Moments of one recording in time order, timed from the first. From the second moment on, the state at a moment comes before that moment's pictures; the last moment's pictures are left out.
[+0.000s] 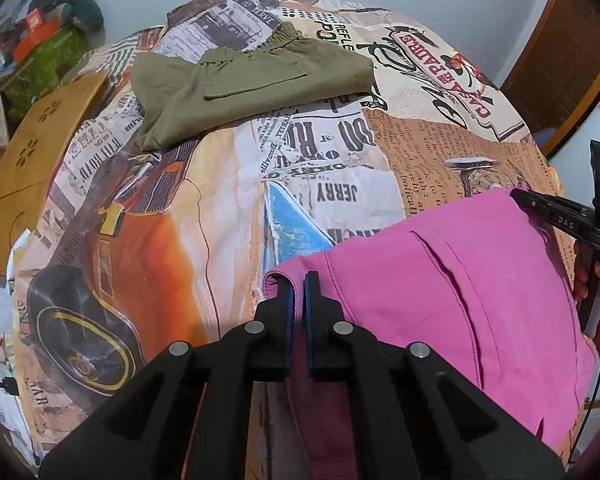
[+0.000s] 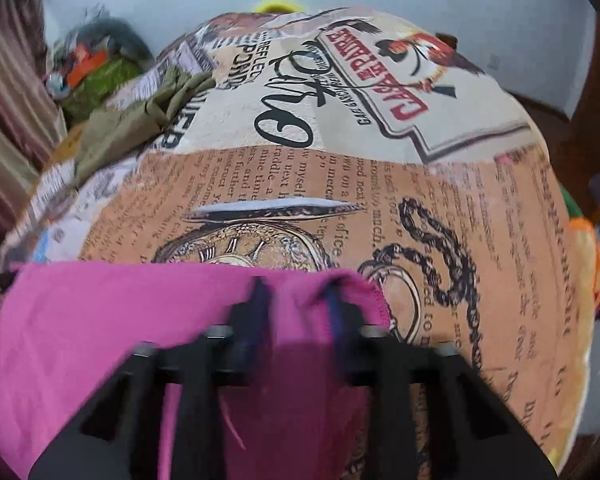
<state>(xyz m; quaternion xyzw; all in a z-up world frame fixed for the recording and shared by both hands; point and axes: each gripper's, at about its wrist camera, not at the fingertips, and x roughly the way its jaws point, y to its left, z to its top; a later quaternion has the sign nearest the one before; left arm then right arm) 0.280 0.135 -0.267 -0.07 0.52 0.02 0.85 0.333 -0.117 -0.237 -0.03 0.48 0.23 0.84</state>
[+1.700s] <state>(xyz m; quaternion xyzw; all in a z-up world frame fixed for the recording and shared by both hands) 0.303 0.059 -0.265 0.07 0.55 -0.05 0.83 0.293 -0.049 -0.230 -0.11 0.53 0.33 0.78</state>
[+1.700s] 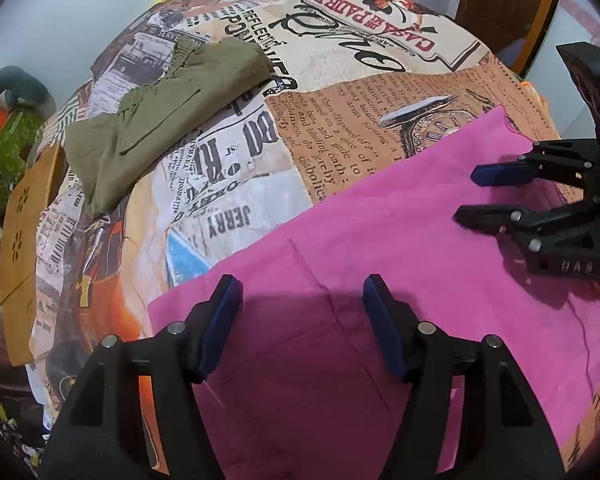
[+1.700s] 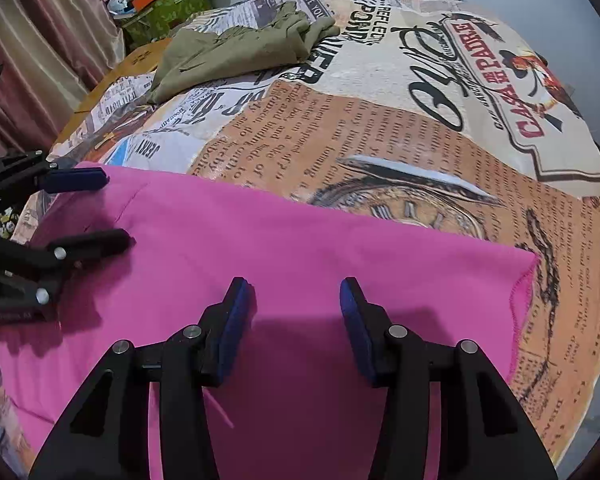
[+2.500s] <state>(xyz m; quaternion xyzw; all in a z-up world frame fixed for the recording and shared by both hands) 0.219 0.092 -0.214 0.00 0.48 -0.01 0.88 0.234 -0.119 -0.186 -0.10 0.47 0.24 0.84</state>
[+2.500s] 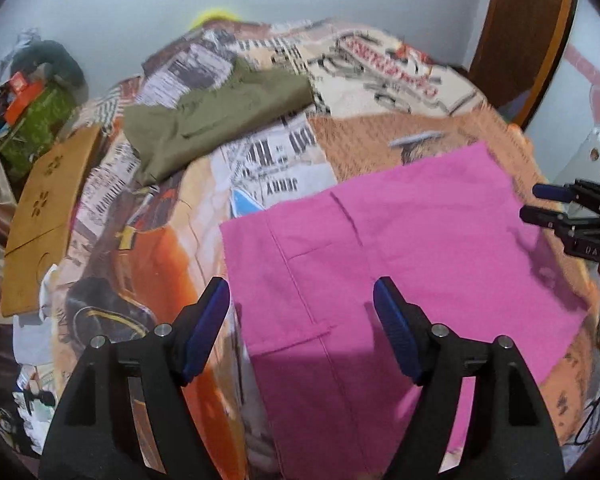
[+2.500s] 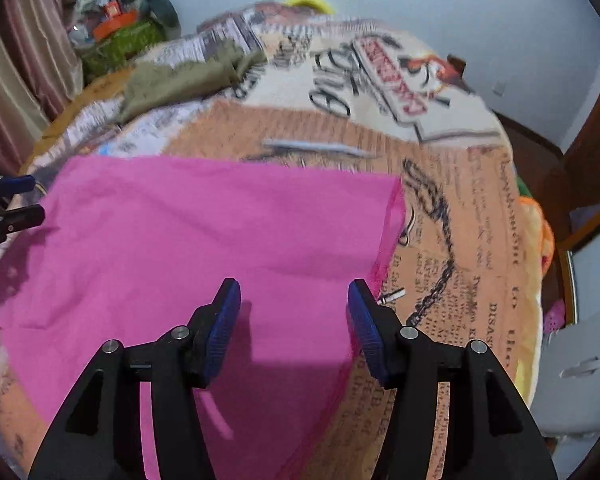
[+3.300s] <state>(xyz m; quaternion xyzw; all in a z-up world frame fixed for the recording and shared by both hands) 0.126 0.095 -0.224 -0.18 0.50 -0.05 0.84 0.145 -0.075 -0.177 -0.07 0.43 0.32 0.84</state>
